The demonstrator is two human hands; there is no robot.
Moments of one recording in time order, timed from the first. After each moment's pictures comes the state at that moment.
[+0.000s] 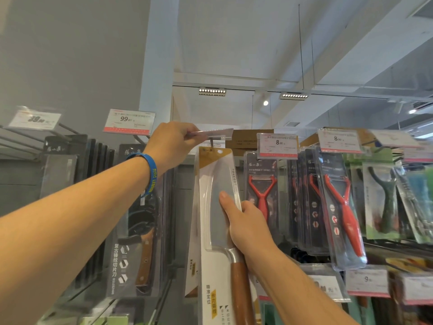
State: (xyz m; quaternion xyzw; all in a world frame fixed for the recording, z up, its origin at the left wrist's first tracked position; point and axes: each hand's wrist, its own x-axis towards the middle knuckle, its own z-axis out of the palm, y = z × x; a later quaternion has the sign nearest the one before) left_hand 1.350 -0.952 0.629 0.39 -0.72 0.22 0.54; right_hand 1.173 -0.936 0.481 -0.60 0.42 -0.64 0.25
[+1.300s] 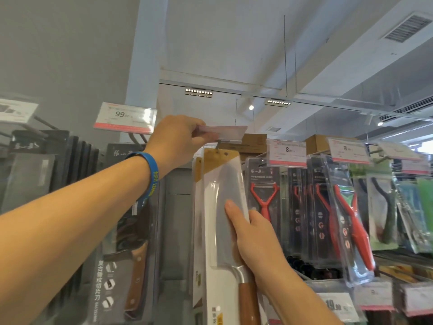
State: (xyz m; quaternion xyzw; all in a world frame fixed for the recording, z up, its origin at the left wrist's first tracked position) left_hand 1.359 -0.965 0.645 0.34 -0.73 0.25 0.54; right_hand 1.186 -0.942 0.483 -0.57 0.45 -0.65 0.23
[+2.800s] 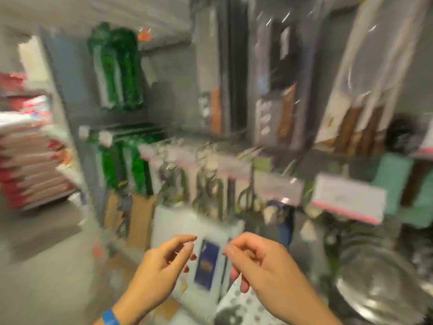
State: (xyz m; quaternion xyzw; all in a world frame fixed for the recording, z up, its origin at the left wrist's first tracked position) left_hand 1.493 -0.732 0.163 0.68 -0.51 -0.12 0.52; right_hand 1.279 -0.828 0.224 -0.78 0.21 -0.28 0.52
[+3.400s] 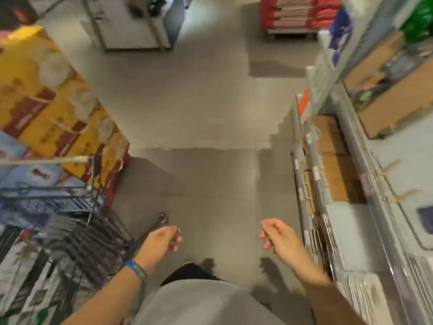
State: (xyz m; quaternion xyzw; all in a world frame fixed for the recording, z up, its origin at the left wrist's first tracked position) left_hand 1.420 -0.227 -0.118 0.73 0.33 -0.19 0.56; right_hand 1.447 -0.558 -0.085 -0.77 0.15 0.25 0.57
